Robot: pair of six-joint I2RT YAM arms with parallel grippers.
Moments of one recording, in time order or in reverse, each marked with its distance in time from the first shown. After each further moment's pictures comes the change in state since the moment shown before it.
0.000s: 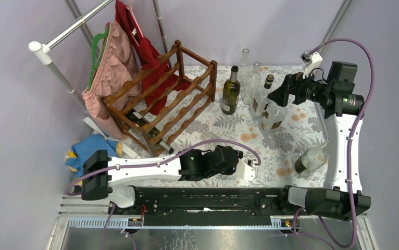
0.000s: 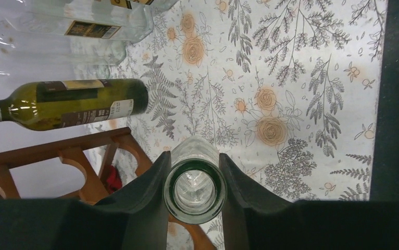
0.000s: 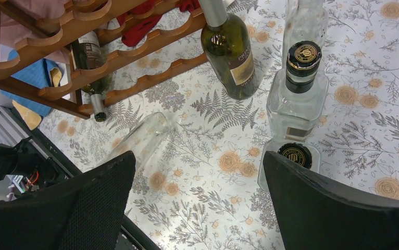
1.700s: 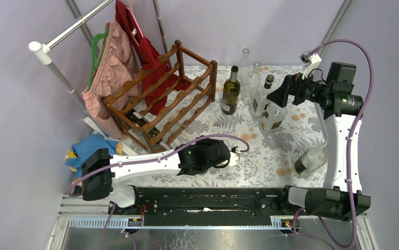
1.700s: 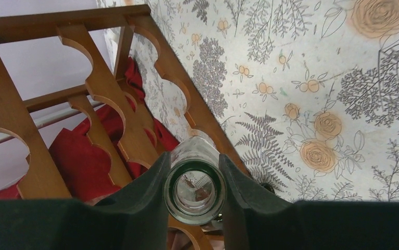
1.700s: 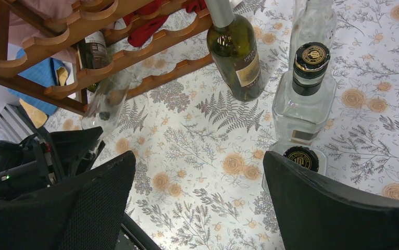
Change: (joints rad) left arm 0.080 0.006 -0.072 -0.168 -0.322 -0.019; right arm 0.000 -0.003 -0.022 0.022 -0.031 0.005
